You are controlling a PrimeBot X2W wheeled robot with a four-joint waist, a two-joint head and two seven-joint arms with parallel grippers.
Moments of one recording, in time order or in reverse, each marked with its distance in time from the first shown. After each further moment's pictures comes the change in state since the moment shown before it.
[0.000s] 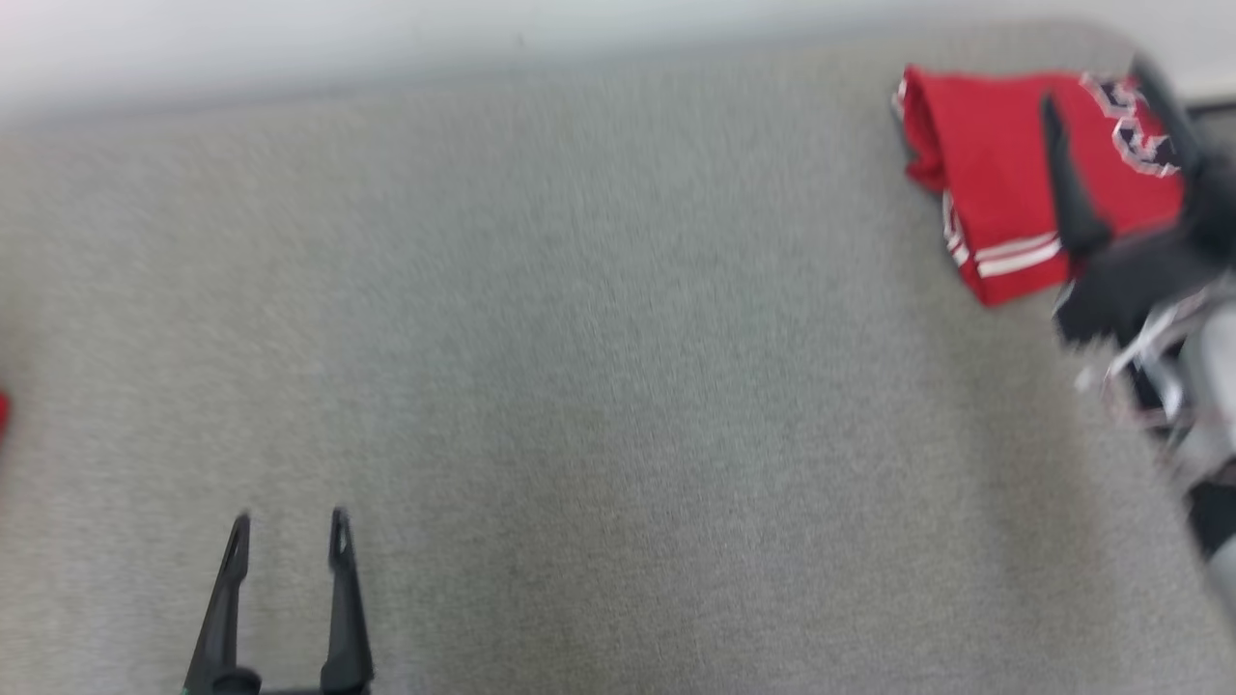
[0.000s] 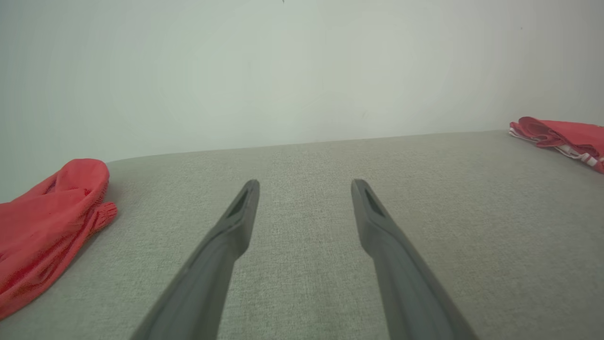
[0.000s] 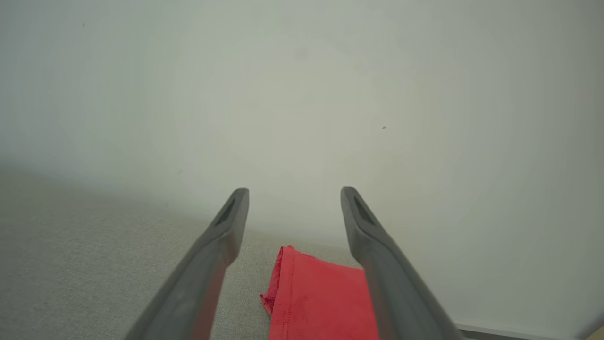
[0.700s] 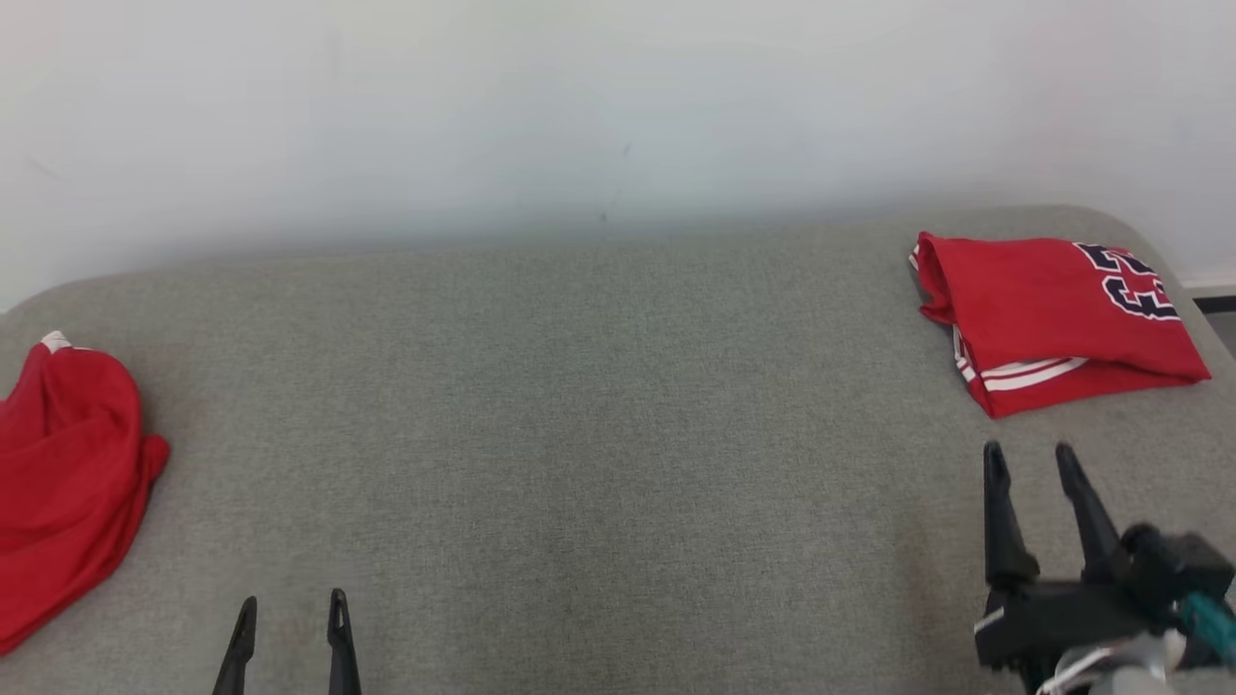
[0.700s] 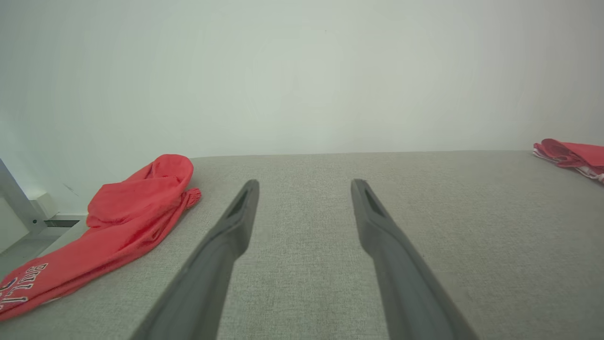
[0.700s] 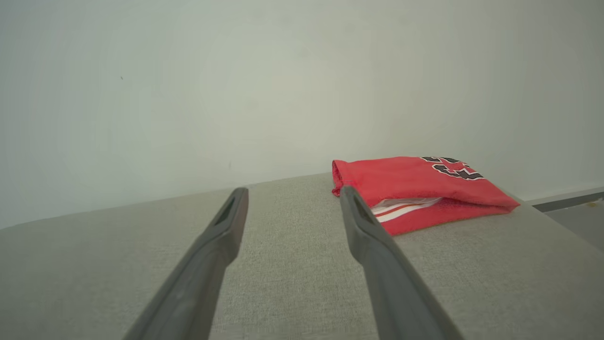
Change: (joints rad) left arm 0.097 -0.042 0.062 0.133 -0.013 -0.057 0.000; right arm 0.691 0.349 -0.379 -0.297 0.002 0.000 0.000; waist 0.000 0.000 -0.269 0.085
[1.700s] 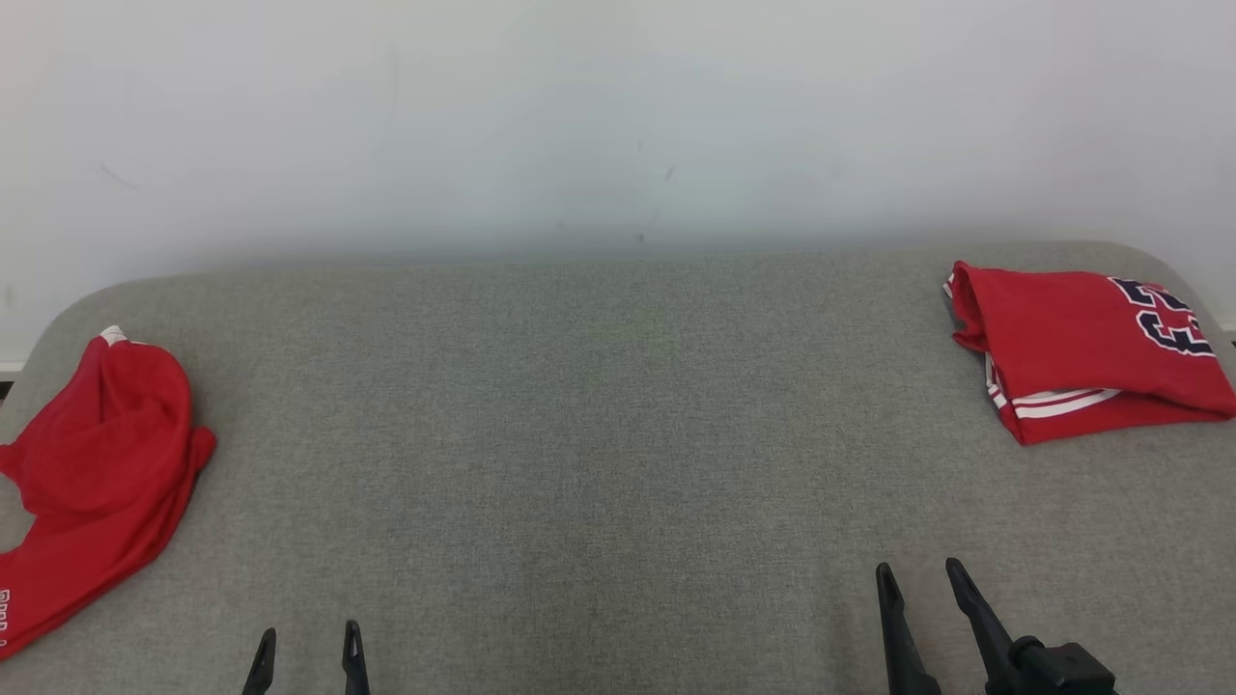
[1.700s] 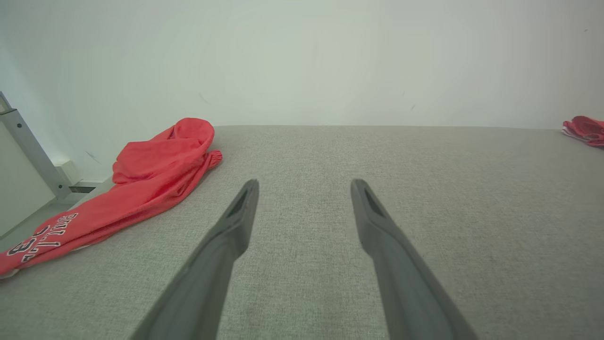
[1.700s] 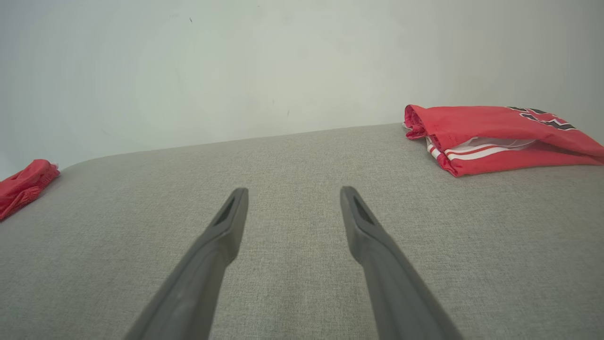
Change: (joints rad) left arm -0.021 -0.004 0.001 0.131 -0.010 0.002 0.000; right arm 0.220 0.136 0.080 -0.096 -0.126 0.000 0.000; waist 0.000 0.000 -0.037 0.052
